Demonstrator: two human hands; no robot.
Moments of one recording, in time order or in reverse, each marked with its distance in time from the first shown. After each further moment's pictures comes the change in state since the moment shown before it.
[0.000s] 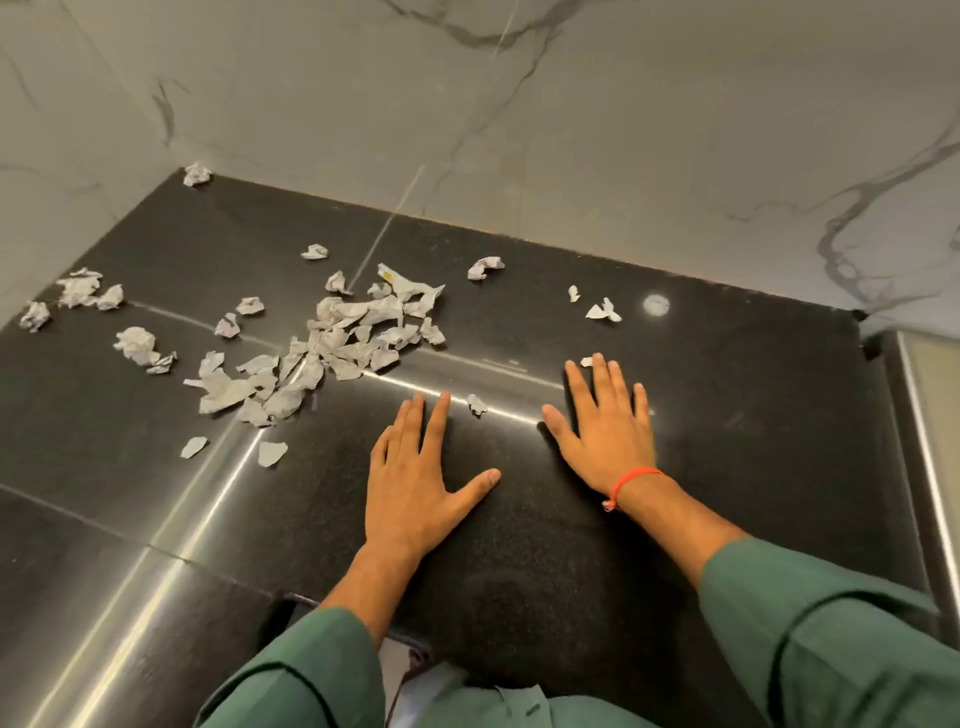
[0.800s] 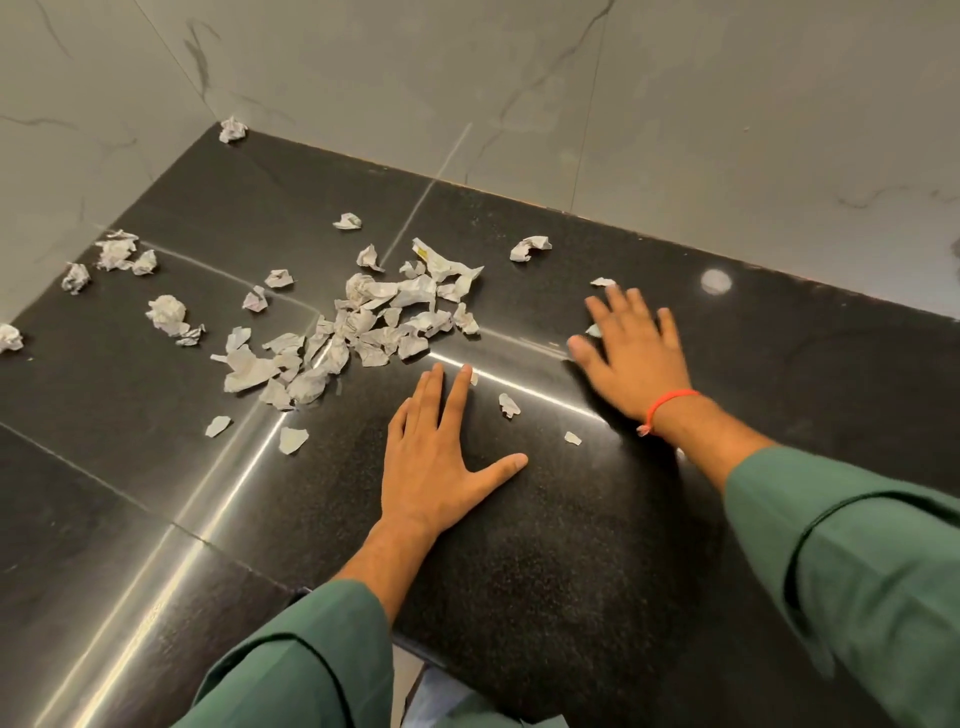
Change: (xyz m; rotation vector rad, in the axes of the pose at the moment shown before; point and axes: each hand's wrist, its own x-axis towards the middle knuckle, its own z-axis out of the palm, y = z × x) left_hand 0.030 -0.001 -0.004 0.012 -0.006 -0.070; right_hand 0.109 0.001 -0.016 -0.008 -0.053 -0.192
